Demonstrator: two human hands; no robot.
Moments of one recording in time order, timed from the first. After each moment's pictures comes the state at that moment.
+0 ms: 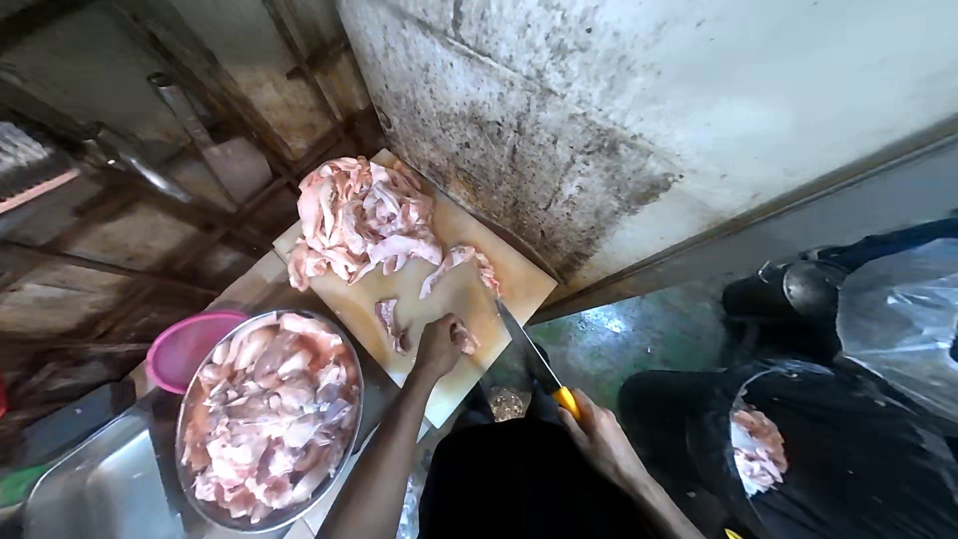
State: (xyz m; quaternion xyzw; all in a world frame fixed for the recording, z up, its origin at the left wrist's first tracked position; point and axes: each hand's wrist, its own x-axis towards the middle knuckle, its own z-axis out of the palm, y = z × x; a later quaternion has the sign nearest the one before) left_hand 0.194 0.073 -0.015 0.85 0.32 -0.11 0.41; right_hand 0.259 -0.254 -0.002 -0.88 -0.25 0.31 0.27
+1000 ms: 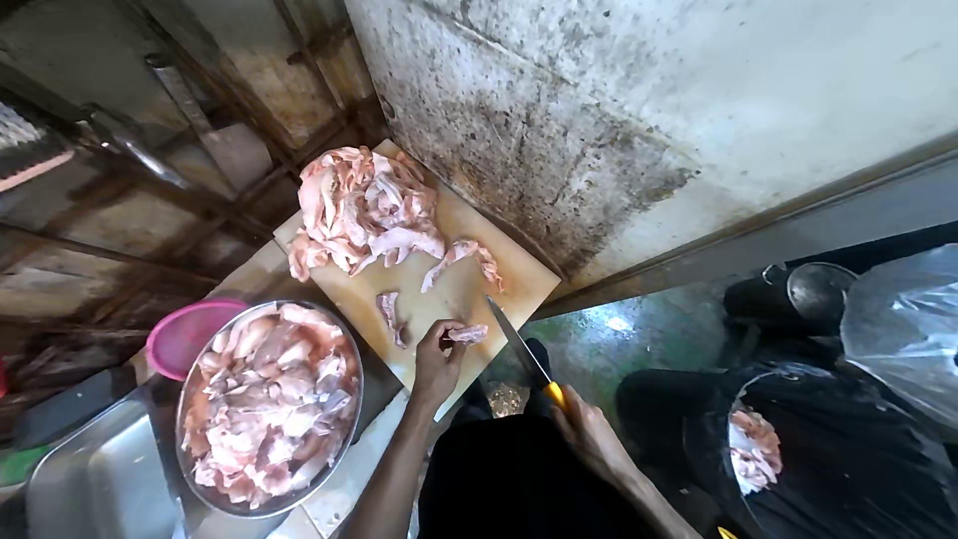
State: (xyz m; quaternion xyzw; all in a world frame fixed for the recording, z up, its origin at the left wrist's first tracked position) left_hand 0.154 0.036 0.002 0.72 0.32 0.17 0.59; right_hand 0.256 -0.243 -0.006 -0.87 -0.27 0.35 0.23
